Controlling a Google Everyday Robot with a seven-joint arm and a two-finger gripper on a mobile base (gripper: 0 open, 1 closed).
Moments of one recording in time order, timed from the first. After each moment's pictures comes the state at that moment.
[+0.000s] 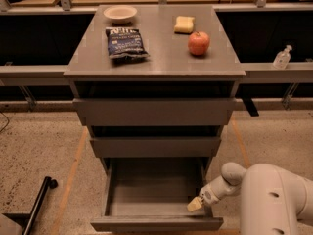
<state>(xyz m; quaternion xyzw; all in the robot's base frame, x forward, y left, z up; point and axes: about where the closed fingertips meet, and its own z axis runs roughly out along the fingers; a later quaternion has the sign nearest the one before) 0.485 -0.166 0.234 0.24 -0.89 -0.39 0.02</state>
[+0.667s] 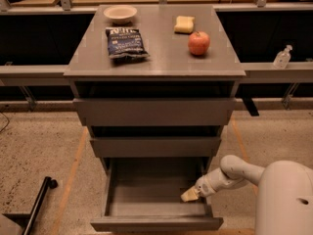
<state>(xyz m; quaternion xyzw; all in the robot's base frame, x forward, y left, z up) 0.513 -0.138 0.296 0.30 -0.87 -0.39 -0.08</state>
